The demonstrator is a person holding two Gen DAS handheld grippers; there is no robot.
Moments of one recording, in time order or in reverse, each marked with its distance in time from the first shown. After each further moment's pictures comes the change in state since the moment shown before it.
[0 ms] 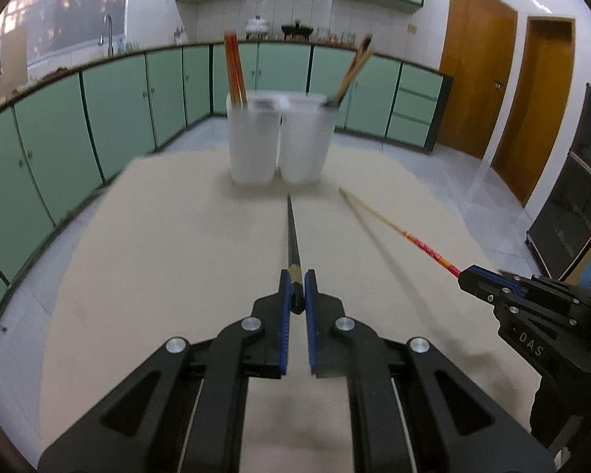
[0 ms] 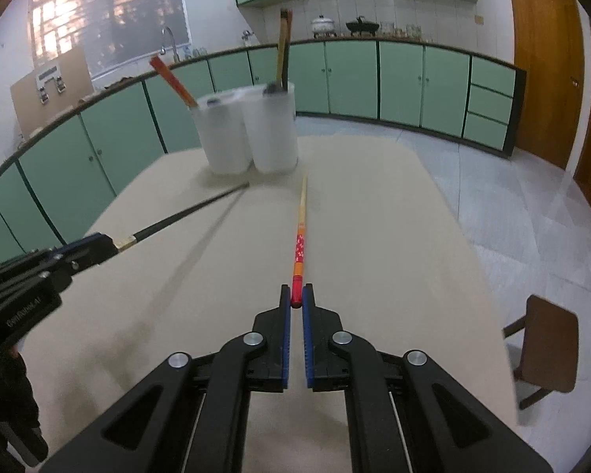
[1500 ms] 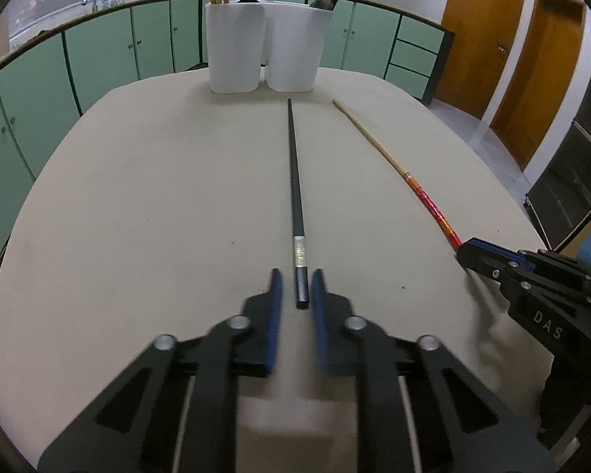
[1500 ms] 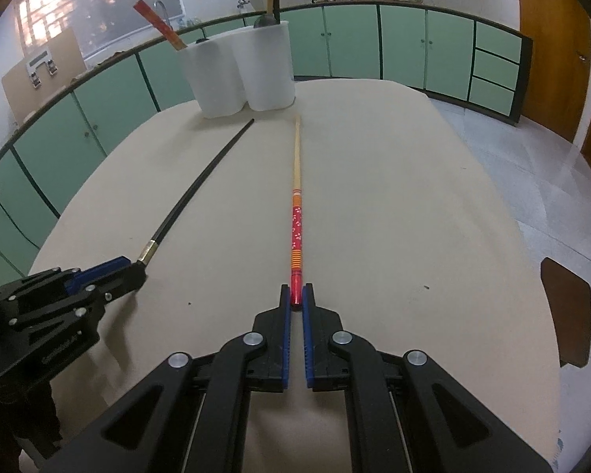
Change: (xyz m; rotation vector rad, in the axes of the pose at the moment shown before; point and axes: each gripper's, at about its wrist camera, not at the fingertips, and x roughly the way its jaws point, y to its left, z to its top) left arm 0.061 -0.005 -0.061 -0.008 0.205 -0.035; right arm 0.044 -0.005 -0.043 0.032 0.142 0.026
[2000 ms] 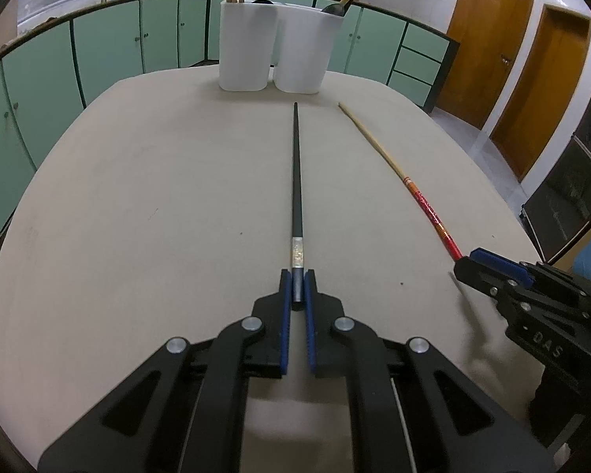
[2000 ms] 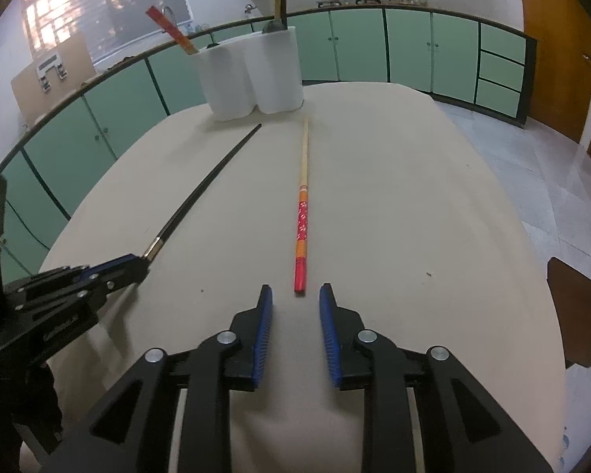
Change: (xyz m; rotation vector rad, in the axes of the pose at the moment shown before) left arm -0.006 0.006 -0.004 -0.044 -0.006 -0.018; right arm -0.007 0.001 -0.006 0.002 -0.017 0.030
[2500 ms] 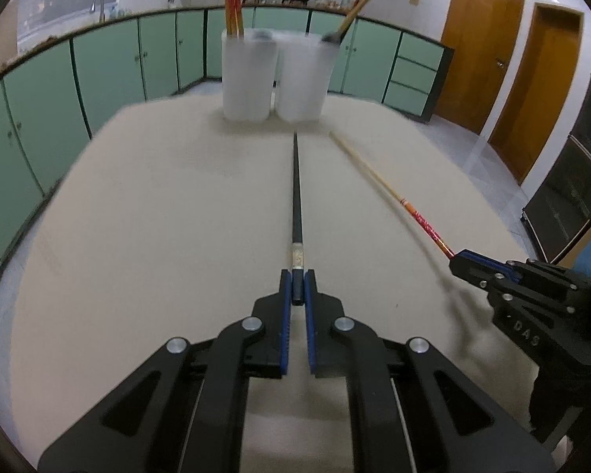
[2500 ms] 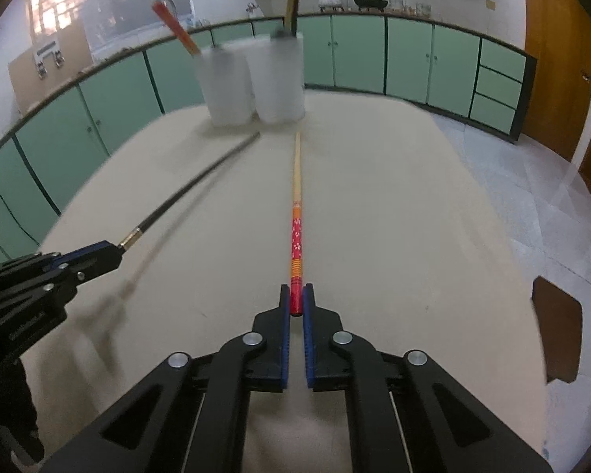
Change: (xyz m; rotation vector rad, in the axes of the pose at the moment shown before) left arm -0.029 -0.001 0.016 0.043 -0.065 0.017; right arm -0.011 0.013 0.018 -0.057 -0.028 -0.053
